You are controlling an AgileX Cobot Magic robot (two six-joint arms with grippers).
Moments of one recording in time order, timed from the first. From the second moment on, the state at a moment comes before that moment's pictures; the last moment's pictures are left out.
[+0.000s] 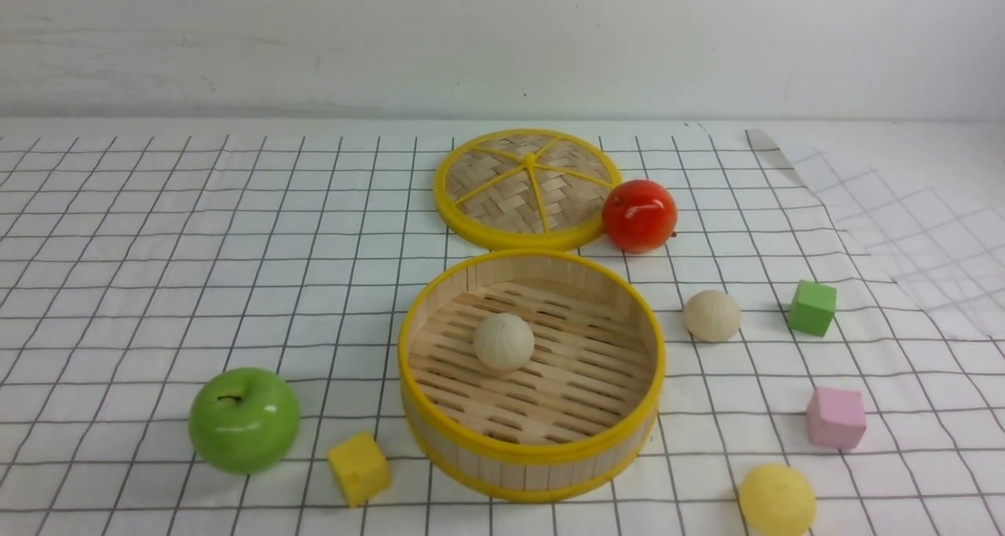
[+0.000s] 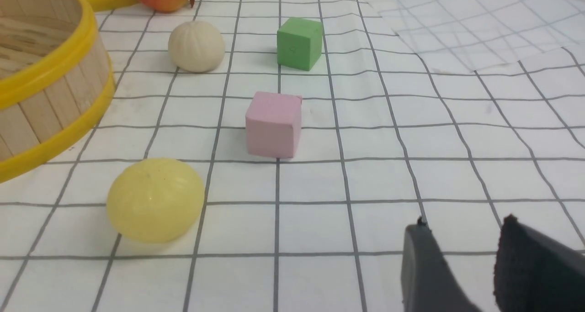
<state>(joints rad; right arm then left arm) -0.01 -0.01 0.02 -0.04 0.39 0.02 -0.11 0.04 -0.12 0.26 0.14 -0.44</state>
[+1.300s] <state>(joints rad) -0.01 -0.01 0.02 -0.05 0.39 0.02 -0.11 -0.01 0.03 0.21 0.39 -0.44</state>
